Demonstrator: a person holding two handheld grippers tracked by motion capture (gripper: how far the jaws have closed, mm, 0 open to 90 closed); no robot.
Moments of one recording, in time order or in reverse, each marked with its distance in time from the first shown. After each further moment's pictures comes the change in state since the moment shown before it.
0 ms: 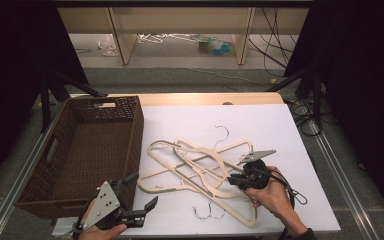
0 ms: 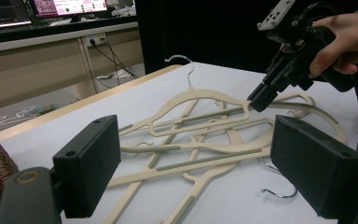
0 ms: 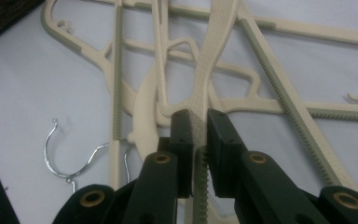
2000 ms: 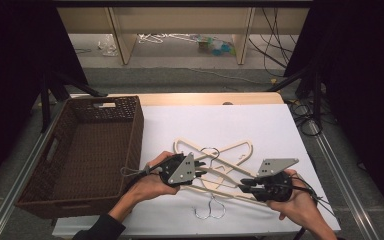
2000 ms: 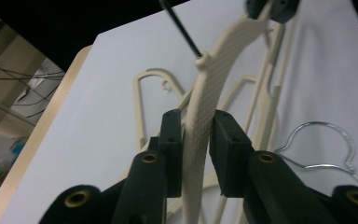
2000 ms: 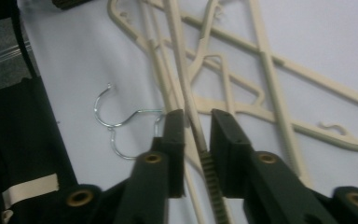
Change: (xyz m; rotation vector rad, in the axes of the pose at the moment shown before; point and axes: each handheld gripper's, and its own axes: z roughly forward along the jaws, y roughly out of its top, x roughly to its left) left arm -0.014 0.050 0.155 0.302 -0.400 0.514; right arm 0.013 -0.010 -0.066 -0.045 0.053 -0.285
